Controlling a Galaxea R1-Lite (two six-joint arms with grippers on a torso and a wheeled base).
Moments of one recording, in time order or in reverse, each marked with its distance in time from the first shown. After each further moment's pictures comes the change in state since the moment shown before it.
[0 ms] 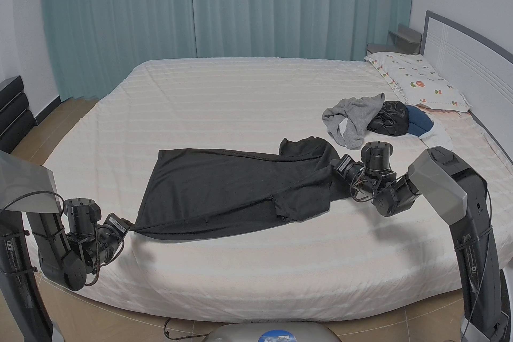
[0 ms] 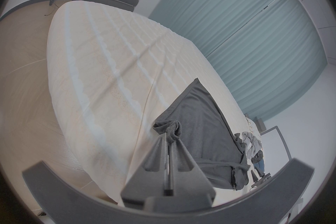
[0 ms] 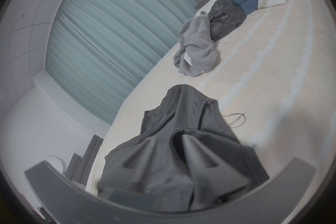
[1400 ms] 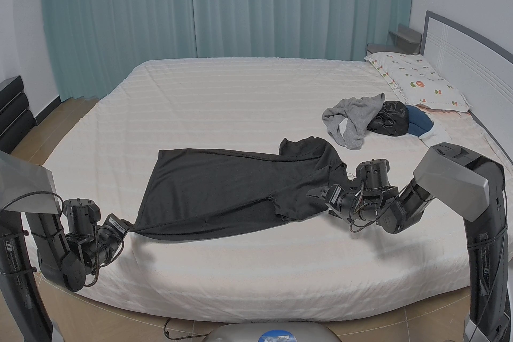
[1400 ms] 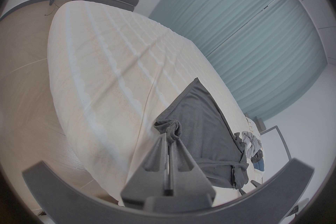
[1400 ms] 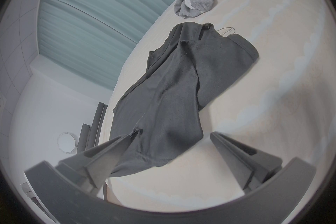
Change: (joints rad) left arm -0.001 -0.008 0.011 0.000 -0.001 -0.001; right arm 0.086 -0.181 0.376 0.074 0.208 0.010
